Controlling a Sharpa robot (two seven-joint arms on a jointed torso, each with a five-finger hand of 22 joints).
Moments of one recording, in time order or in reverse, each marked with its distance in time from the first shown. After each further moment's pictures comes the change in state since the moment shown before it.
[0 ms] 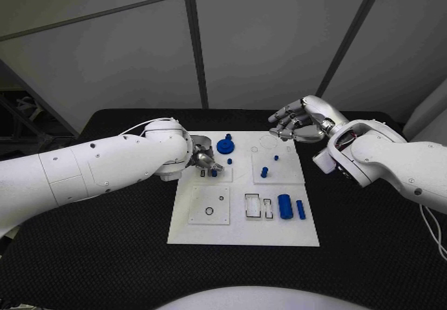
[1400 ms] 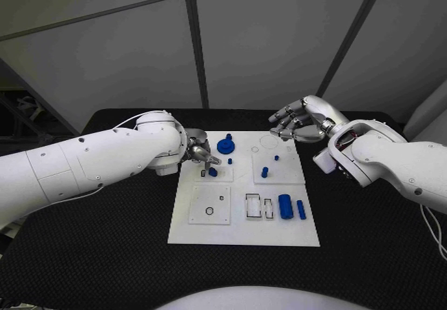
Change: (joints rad) left arm 0.001 -0.033 0.047 0.011 0.025 0.009 -0.001; left_hand 0.005 0.005 -0.018 -0.001 0.000 0.000 0.000 -0.004 0.000 0.000 0.000 0.000 0.000 -0.003 -0.003 0.000 0.000 0.000 0.000 0.000 0.000 0.000; right arm 0.000 0.001 0.000 -0.003 0.000 0.000 0.000; right_hand 0.000 0.000 0.000 0.000 0.000 0.000 0.000 0.000 0.000 0.000 0.000 0.000 -0.002 0.000 0.000 0.000 0.001 0.000 0.000 0.000 -0.005 -0.001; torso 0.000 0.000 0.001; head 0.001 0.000
